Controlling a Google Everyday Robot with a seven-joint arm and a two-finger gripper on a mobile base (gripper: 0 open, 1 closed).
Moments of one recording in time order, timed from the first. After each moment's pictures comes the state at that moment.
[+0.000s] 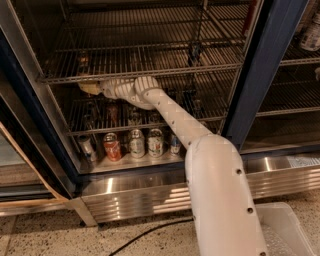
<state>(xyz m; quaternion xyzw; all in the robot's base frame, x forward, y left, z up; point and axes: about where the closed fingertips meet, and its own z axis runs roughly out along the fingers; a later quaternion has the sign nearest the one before) 0.845 0.268 0.765 -0.40 0.58 0.39 0.59</state>
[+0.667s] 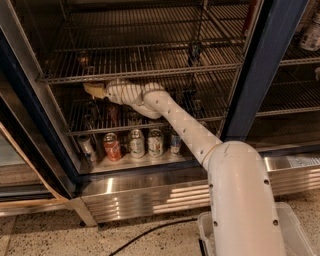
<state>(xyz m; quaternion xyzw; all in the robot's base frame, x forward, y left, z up) 0.824 0.241 0.772 -0.37 0.57 0.41 0.61</state>
